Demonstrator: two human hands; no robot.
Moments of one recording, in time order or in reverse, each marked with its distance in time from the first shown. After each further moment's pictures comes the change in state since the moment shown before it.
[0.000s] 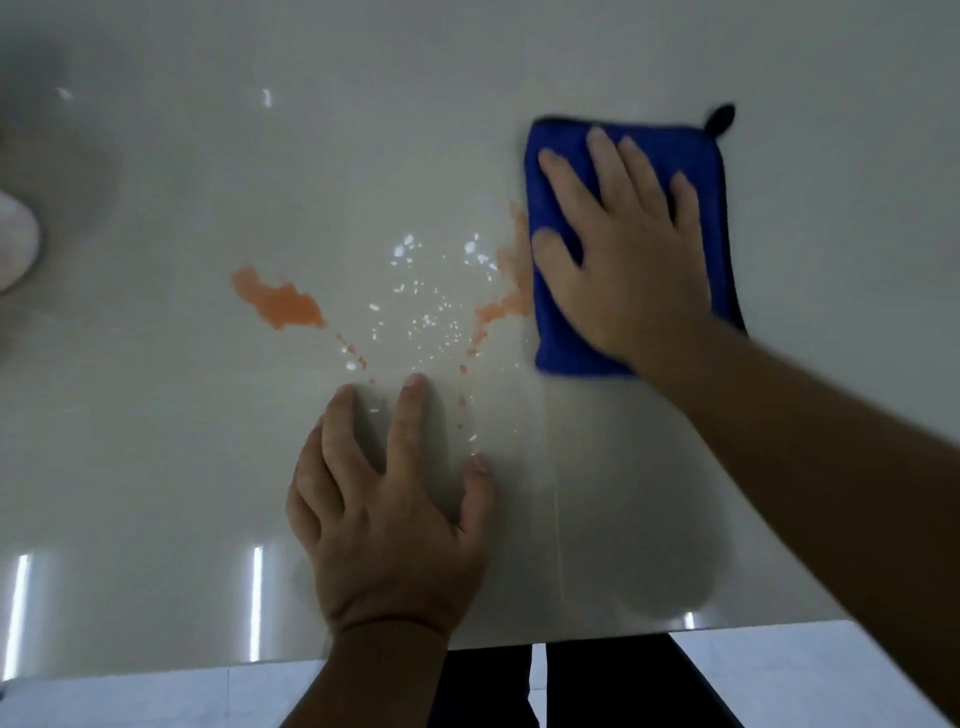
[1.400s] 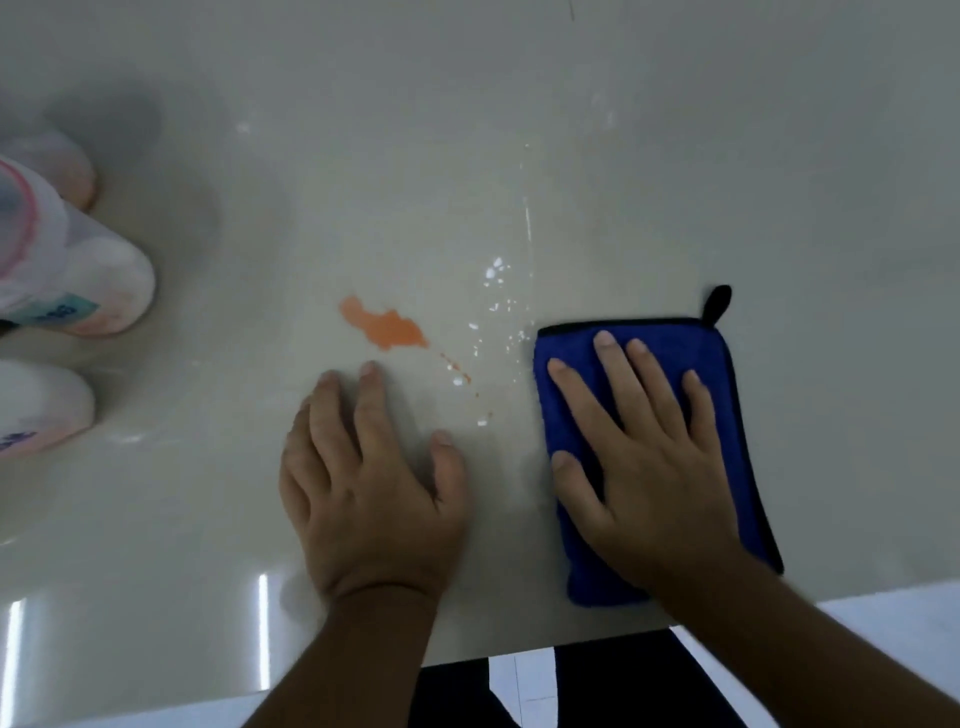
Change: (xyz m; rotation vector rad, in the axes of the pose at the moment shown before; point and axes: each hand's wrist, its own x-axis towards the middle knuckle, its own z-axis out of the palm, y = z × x) left_hand 0.052 -0.073 -0.026 -0.060 0.066 -0.026; right_hand -0.141 -0.088 0.015 0.008 -0.037 0.001
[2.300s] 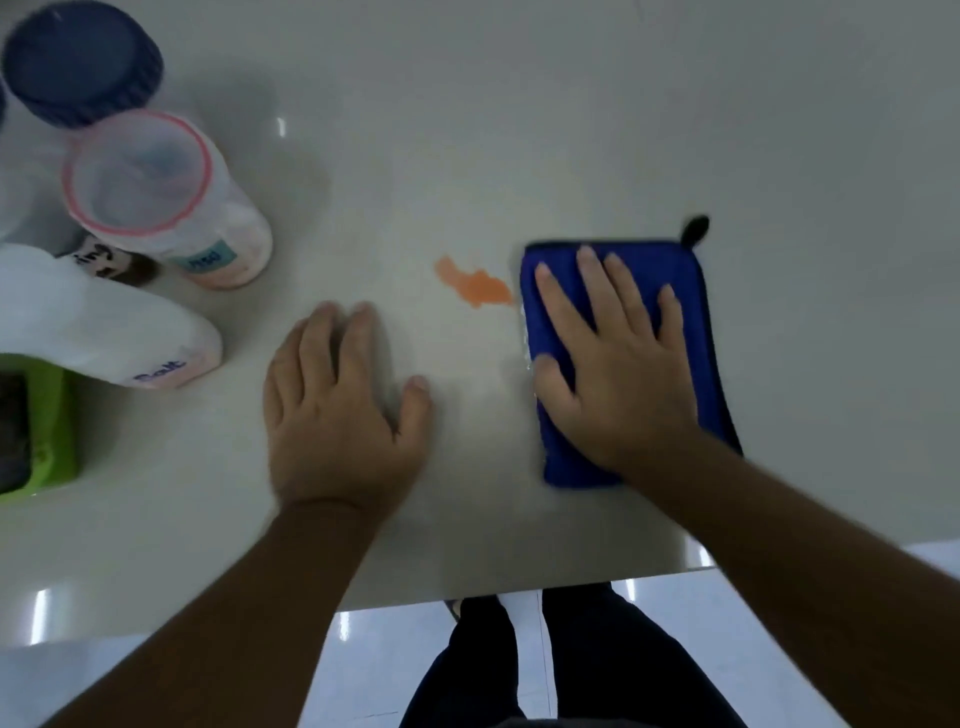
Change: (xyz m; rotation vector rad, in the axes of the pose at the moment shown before) left_hand 0.048 -0.094 -0.031 0.019 -0.035 0.186; right_hand 0.053 -0.072 0.002 -0.033 -0.008 0.002
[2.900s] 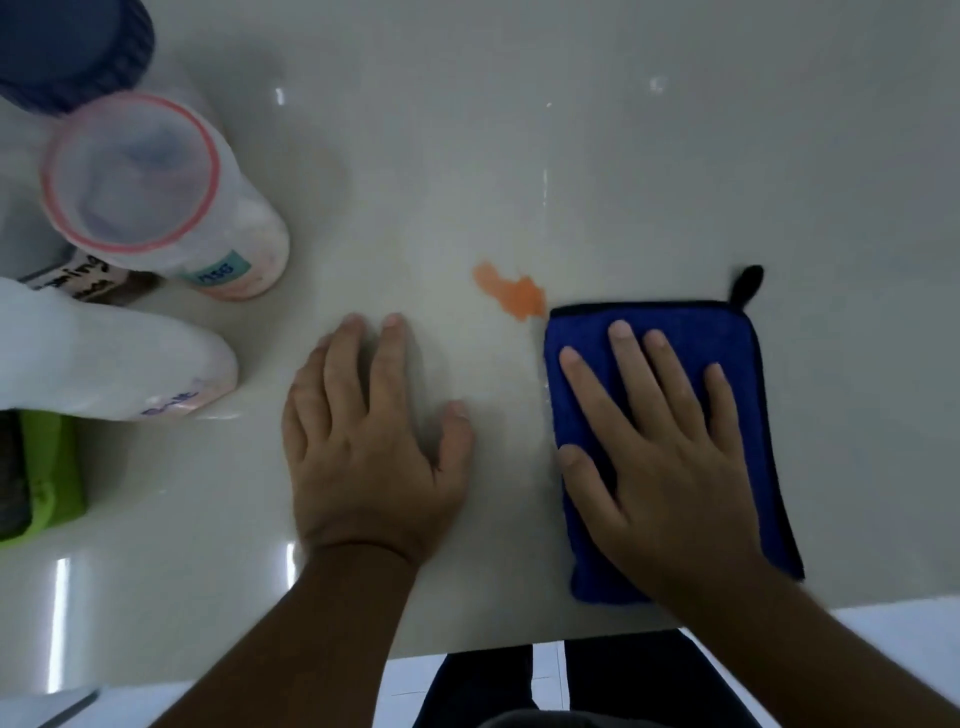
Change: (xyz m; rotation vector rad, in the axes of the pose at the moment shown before) left_hand 0.003 -0.008 0.014 0.037 0.068 0.031; right_hand -0.046 -0.026 0.007 0.036 0.036 -0.016
